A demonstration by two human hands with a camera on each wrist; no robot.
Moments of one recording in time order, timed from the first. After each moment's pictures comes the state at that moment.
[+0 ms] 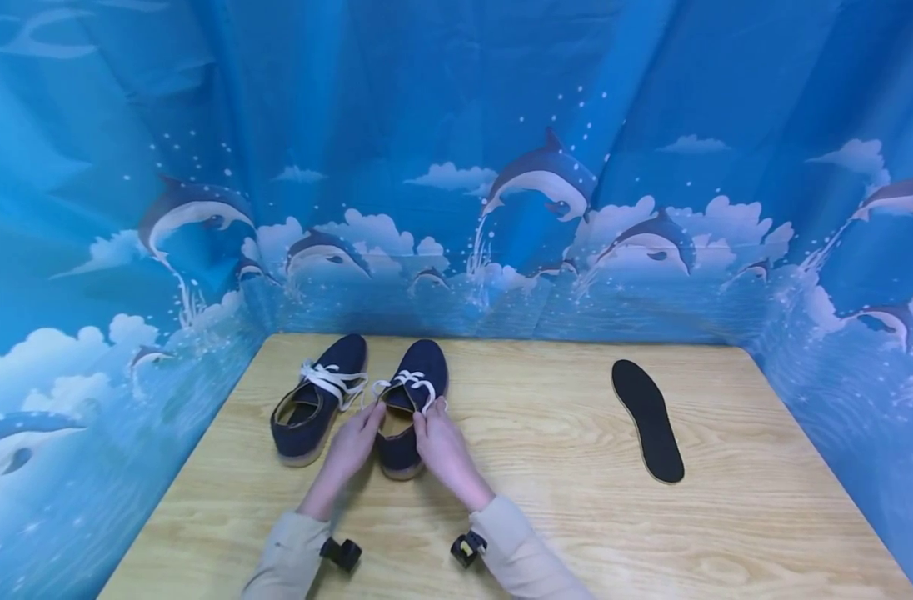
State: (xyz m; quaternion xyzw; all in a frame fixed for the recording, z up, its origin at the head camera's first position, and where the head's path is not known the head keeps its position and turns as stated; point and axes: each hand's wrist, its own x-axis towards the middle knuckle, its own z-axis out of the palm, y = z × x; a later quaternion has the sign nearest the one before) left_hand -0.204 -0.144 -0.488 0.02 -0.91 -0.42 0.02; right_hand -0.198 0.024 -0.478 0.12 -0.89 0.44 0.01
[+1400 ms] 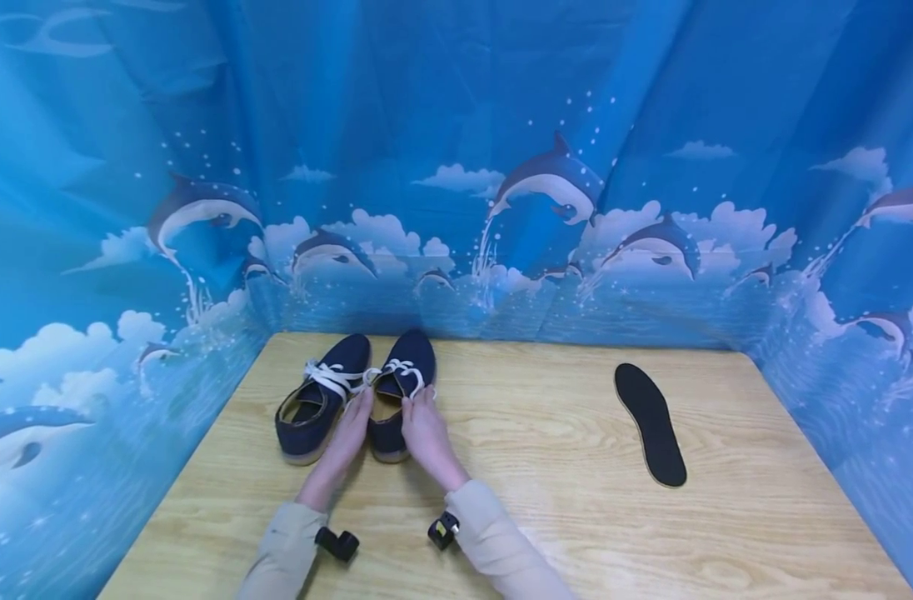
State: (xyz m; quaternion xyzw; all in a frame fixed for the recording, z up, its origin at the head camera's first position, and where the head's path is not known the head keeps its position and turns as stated) left_hand -0.221 -0.158 -0.497 0.06 -0.80 -0.60 -0.02; right_hand -0.222 -0.012 -0.482 0.09 -0.89 0.45 0.01
